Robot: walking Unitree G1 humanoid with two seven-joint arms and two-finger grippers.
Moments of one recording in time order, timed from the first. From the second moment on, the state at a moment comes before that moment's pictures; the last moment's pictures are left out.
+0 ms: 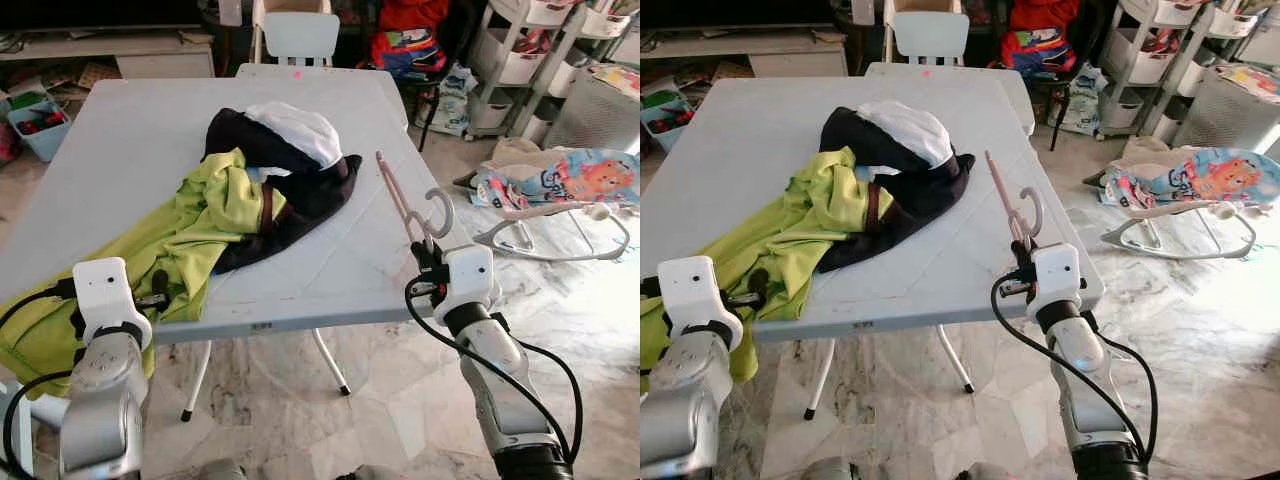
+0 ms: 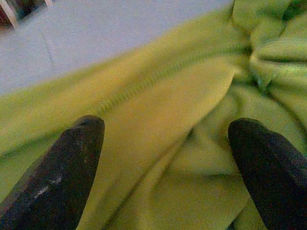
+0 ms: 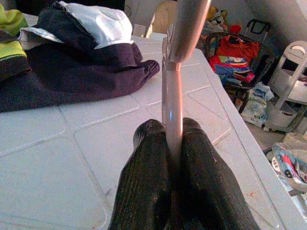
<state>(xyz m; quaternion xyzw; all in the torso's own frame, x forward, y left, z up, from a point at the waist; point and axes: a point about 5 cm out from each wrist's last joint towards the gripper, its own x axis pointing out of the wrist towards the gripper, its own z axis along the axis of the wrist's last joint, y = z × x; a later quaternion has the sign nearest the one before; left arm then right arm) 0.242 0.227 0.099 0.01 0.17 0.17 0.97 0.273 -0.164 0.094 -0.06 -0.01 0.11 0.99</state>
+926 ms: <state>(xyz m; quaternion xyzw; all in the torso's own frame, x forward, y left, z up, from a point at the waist) 0.323 0.257 0.088 0.01 0.20 0.10 0.97 0.273 -0.161 0.091 -0.08 0.01 0.12 0.99</state>
